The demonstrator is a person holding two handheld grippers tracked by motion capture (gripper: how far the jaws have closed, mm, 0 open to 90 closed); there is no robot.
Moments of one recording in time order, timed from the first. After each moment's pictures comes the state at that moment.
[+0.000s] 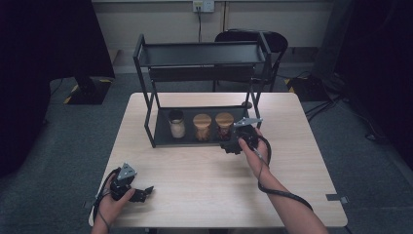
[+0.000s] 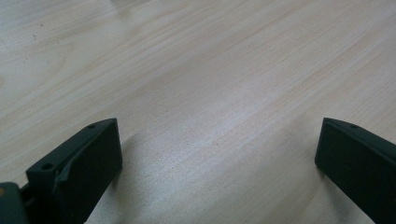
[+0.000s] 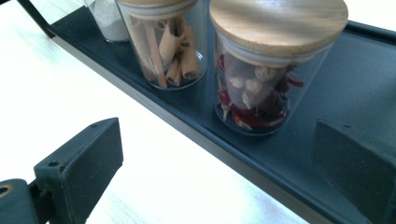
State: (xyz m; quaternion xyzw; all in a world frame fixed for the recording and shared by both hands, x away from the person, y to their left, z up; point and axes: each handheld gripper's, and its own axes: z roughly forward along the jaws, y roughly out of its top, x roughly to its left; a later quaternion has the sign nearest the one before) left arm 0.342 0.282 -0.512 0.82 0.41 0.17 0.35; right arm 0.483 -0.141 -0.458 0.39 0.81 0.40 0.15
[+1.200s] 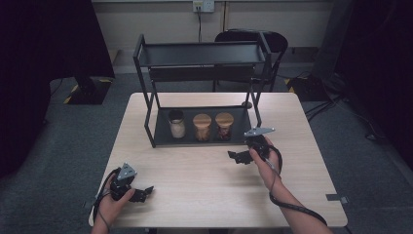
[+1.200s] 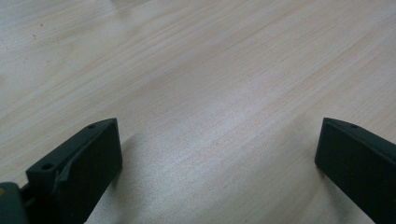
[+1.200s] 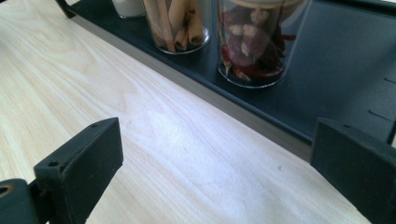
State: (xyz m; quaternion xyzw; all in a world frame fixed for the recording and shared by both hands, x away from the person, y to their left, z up) left arm 0.342 0.281 -0.512 0.82 0.41 0.18 0.35; right arm 0.451 -0.171 -0.465 0.39 0.81 0.41 0.14
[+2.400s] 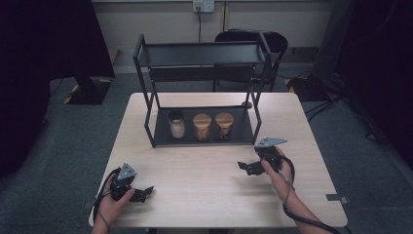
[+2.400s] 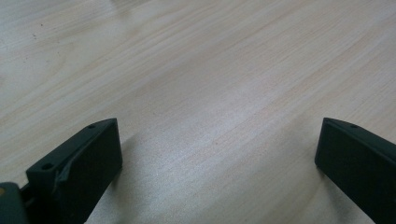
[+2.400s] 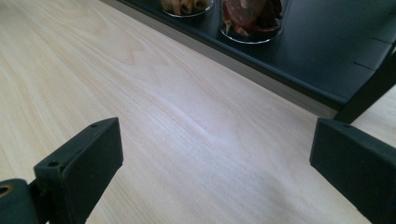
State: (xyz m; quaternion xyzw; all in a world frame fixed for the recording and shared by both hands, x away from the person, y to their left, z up) left arm 0.342 0.281 -0.512 0.82 0.41 0.18 0.35; right arm 0.420 -0.205 -0.475 0.37 0.82 0.41 0.13
